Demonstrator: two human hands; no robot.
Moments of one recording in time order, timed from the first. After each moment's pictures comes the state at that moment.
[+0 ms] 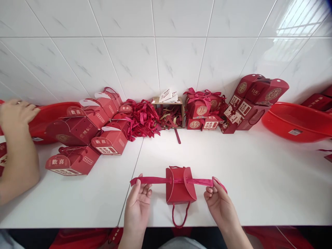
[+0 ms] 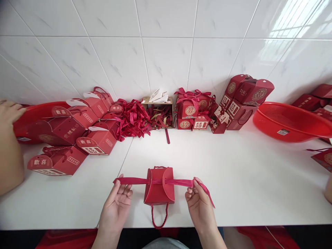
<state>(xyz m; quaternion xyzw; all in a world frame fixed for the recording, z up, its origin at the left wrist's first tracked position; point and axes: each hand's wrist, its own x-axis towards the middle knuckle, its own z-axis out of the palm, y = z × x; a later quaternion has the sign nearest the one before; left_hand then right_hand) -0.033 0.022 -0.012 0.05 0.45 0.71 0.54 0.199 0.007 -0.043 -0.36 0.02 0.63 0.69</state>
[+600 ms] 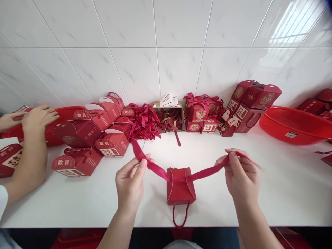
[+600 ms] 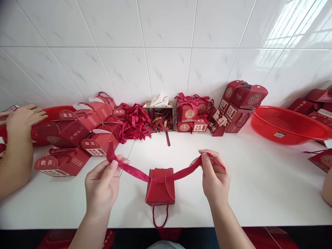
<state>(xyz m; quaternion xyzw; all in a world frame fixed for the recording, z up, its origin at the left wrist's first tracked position) -0.031 0.050 0.071 0.40 0.41 0.73 0.37 0.219 0.045 0.059 -0.41 -0.40 0.34 0.75</state>
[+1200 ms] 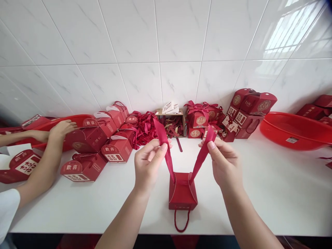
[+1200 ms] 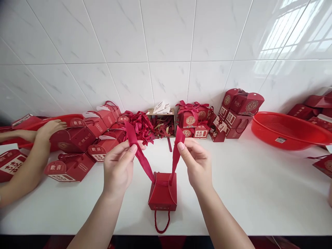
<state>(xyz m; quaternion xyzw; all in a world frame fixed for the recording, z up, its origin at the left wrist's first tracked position) 0.001 0.073 0.122 0.54 0.32 0.69 0.37 0.184 0.071 0.106 -0.32 -0.52 0.34 0.72</state>
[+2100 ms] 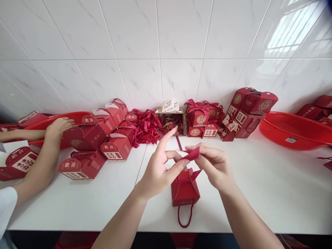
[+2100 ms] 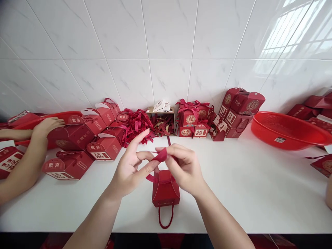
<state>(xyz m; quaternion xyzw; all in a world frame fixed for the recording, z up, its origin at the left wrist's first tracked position) 0.006 0.058 0.128 0.65 0.34 0.52 0.44 0.175 0.063 0.113 -0.28 -0.65 0.36 0.60</state>
